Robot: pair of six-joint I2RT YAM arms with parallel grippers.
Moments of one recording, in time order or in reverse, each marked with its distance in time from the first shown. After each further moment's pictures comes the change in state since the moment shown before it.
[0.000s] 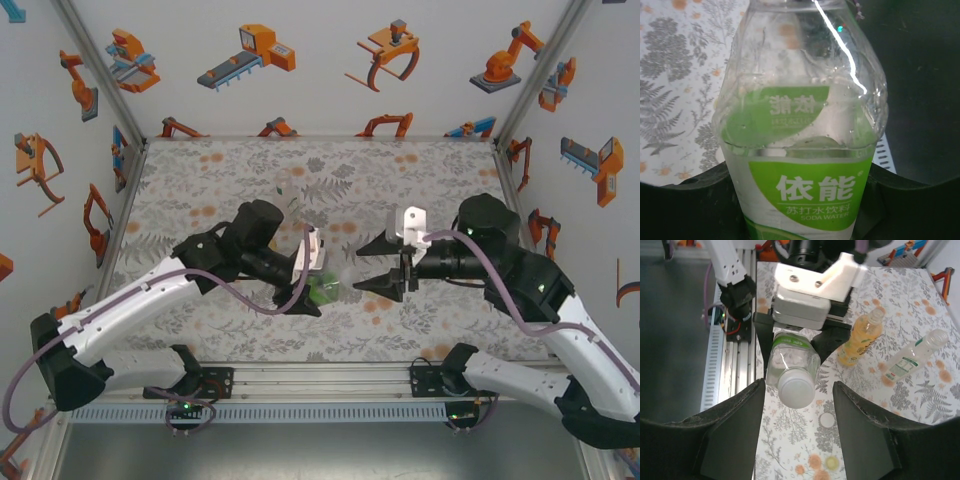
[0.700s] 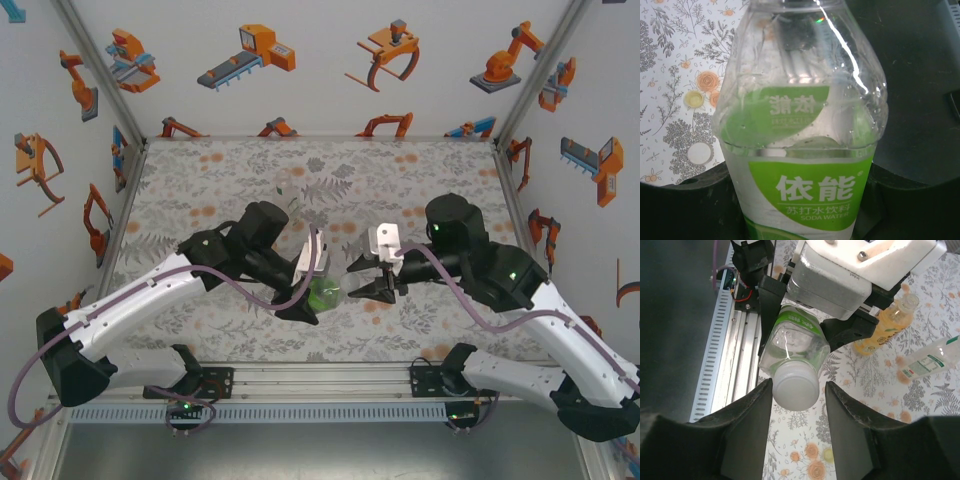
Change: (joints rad) left arm 0.000 0.027 0.011 -0.070 0.052 0.002; right arm 0.000 0.055 -0.061 -0.055 -0.076 -0.149
